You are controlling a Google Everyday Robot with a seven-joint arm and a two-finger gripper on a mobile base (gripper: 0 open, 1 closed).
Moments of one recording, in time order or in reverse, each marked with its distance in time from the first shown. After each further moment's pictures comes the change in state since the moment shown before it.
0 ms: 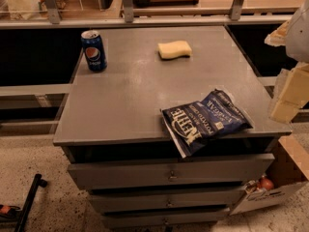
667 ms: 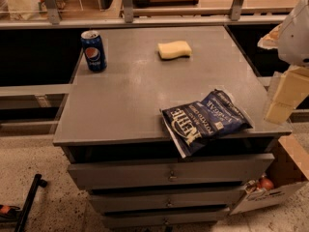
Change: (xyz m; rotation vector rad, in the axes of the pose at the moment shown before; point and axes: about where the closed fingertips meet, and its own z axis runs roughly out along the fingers) arm -0.004 -0.001 0.011 -0.016 -0.003 -0.027
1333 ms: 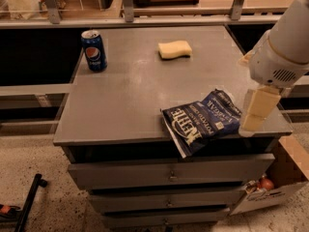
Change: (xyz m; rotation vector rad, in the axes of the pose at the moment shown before) arm -0.001 -0.012 0.070 -0.053 -0.008 -0.024
